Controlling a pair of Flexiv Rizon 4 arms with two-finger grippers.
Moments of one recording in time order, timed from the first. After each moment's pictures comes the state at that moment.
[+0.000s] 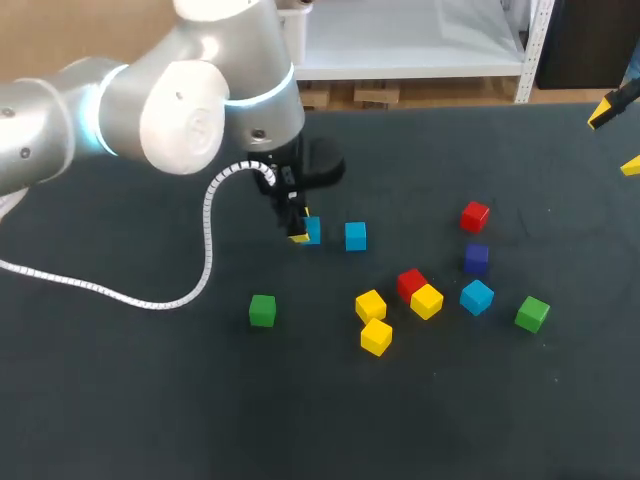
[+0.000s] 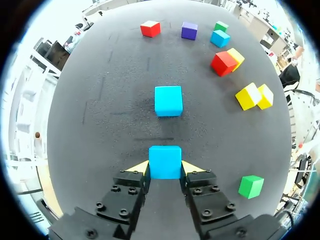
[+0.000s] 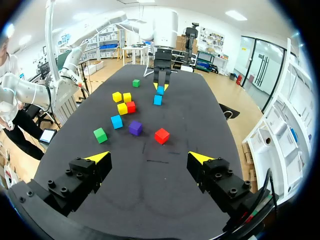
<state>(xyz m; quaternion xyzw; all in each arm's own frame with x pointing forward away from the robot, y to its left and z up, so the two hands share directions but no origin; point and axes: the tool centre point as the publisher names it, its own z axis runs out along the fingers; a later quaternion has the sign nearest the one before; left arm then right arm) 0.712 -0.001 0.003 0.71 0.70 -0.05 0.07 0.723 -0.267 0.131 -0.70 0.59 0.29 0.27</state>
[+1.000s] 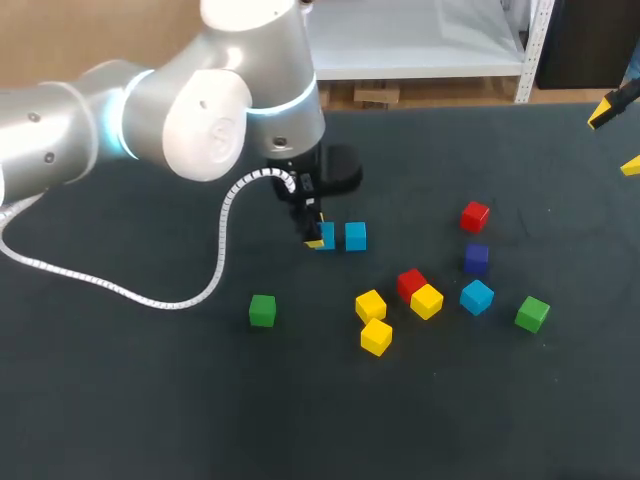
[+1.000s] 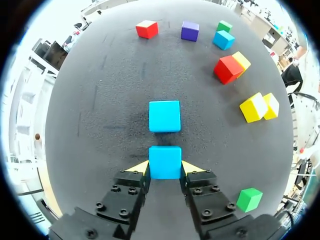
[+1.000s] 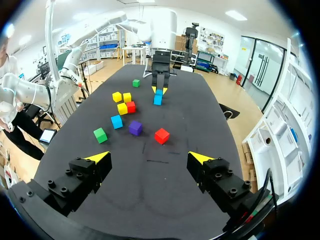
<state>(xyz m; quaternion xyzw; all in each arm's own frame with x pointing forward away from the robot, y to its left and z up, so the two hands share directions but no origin) 0.708 -0.021 -0.005 0.71 0.70 -0.05 0.06 0.723 -0.267 0.131 -0.70 0.59 0.29 0.27</state>
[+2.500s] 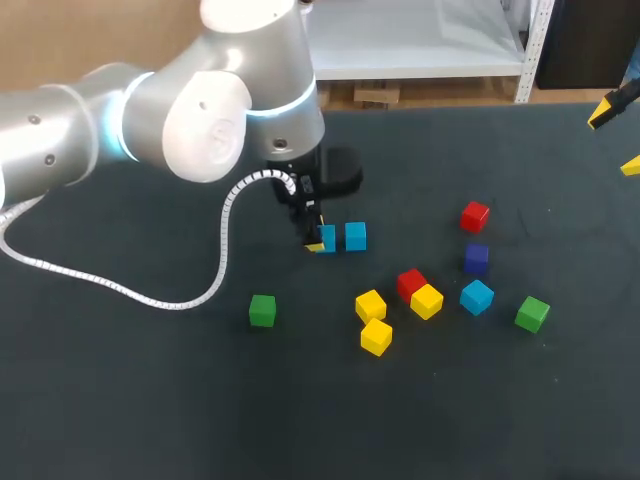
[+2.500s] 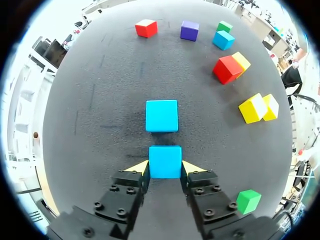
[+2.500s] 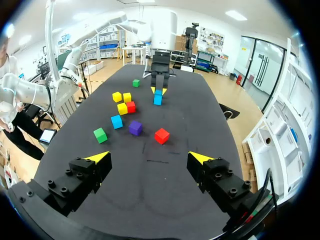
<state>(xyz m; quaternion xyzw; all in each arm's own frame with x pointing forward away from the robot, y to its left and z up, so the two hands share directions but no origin) 0.705 -0.021 -0.008 0.71 0.70 -0.05 0.06 0.723 -0.267 0.131 -0.70 0.59 0.29 0.27</state>
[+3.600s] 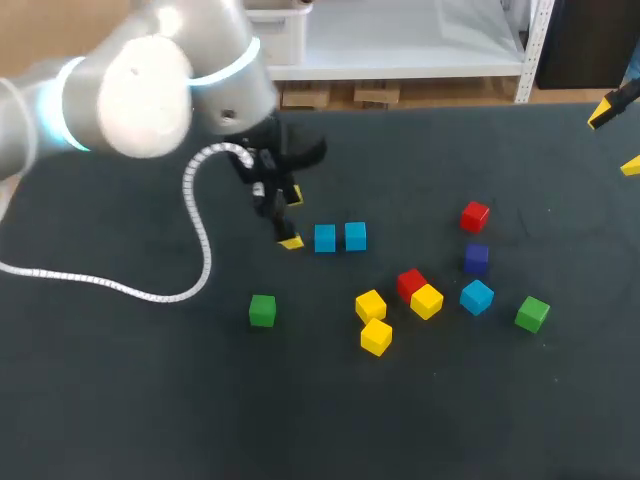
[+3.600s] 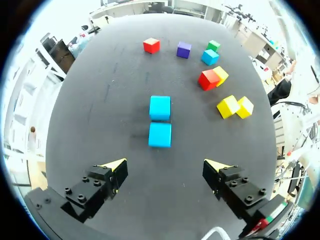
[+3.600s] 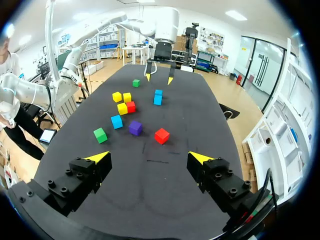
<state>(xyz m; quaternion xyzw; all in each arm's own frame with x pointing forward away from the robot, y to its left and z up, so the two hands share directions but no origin) 0.696 0.017 0.037 0.68 0.72 -0.12 0.09 0.723 -0.267 0.131 -0.70 0.59 0.29 0.27</state>
